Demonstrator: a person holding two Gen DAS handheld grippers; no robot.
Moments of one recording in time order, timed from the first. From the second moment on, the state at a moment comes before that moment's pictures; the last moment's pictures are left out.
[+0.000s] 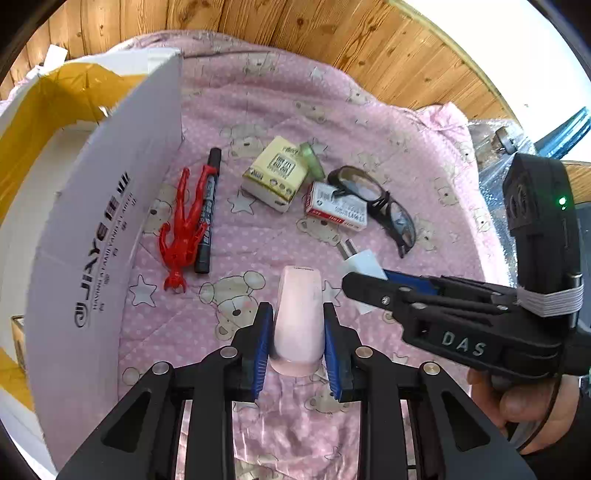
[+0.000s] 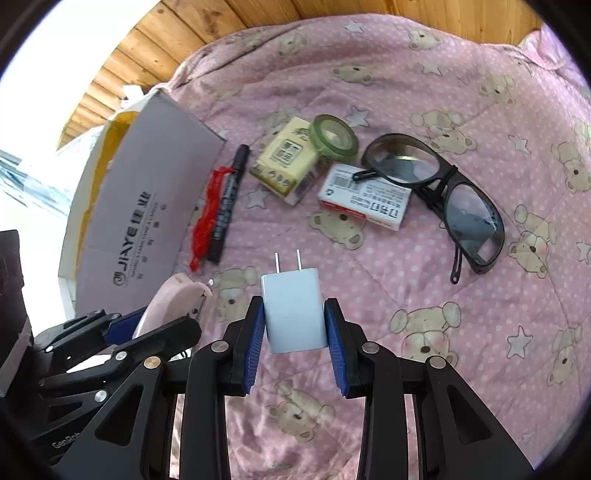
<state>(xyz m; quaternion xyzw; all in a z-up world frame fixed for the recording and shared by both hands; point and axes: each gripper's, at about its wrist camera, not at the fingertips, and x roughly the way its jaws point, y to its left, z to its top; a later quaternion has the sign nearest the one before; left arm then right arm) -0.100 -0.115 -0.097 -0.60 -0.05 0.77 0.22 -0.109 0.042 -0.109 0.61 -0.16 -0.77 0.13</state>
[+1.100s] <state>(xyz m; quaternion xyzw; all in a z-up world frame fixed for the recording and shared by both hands) -0.064 -0.181 -0.004 -0.52 -0.12 0.82 0.21 -0.085 -0.032 -0.016 0.56 -0.09 -0.80 0.17</state>
